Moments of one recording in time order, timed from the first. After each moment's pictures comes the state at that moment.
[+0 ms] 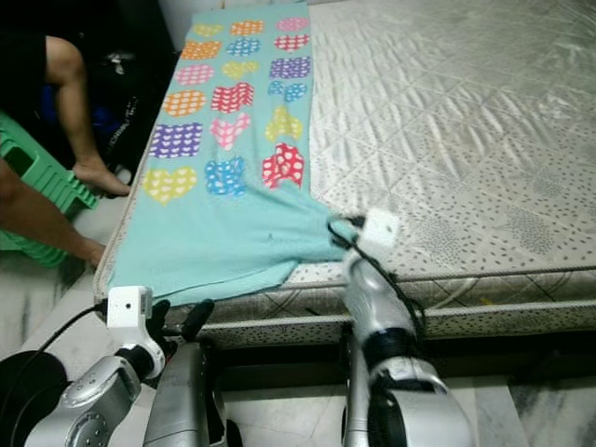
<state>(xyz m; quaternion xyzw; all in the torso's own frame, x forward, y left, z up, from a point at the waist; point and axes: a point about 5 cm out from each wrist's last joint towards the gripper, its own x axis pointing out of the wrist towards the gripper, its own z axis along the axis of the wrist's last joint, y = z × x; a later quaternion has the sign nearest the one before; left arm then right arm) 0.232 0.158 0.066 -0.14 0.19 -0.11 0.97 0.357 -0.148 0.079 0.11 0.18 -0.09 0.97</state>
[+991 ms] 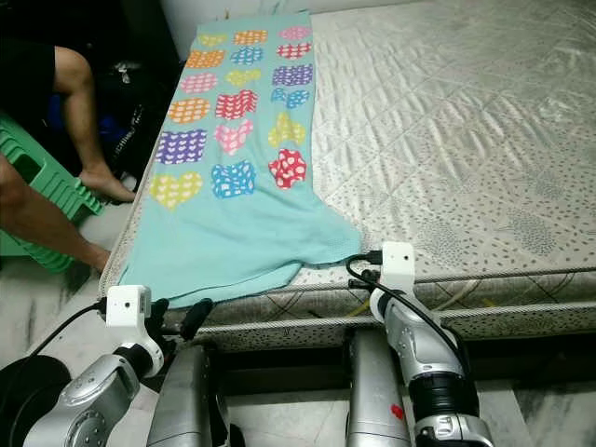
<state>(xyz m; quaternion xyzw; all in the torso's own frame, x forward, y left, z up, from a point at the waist) 0.234 0.160 0.066 -0.14 0.19 -0.11 0.97 0.319 -0.180 0.061 0.05 0.25 0.03 0.97</state>
